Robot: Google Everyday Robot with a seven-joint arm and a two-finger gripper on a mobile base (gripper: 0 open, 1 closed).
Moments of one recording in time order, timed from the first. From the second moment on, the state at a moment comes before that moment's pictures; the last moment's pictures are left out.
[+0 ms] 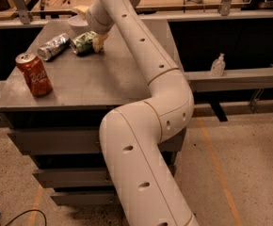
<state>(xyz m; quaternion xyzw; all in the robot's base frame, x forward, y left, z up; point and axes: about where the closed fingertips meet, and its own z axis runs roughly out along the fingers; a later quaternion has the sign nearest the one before) 0.887 0.170 0.875 -0.85 0.33 -0.15 0.37</state>
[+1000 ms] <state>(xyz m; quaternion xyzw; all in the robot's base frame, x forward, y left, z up) 0.886 0.170 0.876 -0.85 0.33 -0.15 0.37</state>
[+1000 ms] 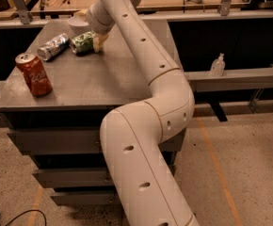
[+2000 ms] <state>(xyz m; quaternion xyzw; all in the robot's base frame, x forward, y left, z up) 0.880 0.092 1.038 -0.78 0.40 -0.32 0.35</state>
